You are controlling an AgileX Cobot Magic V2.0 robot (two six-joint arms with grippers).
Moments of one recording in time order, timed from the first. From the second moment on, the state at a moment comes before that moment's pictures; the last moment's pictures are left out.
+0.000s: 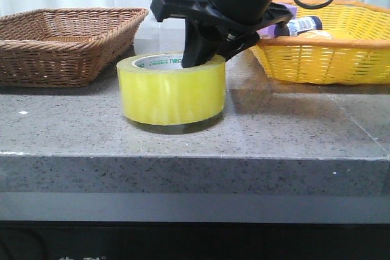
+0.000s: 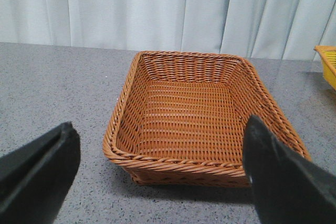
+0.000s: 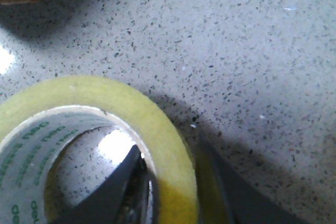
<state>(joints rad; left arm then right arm) -0.08 0.47 -0.45 0.00 0.18 -0.05 0.59 1.68 -1.29 0.16 0.57 0.02</state>
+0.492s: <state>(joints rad) -0.08 0.47 -0.45 0.00 0.18 -0.05 0.59 1.50 -1.32 0.16 0.53 0.02</state>
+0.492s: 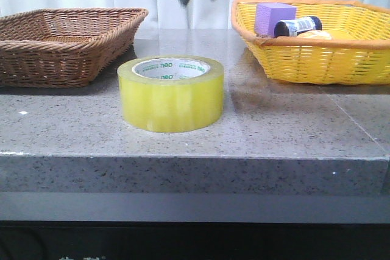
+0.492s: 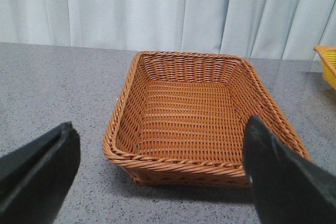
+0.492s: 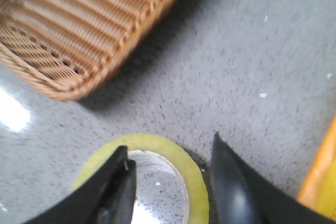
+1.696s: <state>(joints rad) -0.29 0.64 -0.67 -0.05 0.53 -0.05 0.30 0.50 -0.41 0.11 0.08 0.03</state>
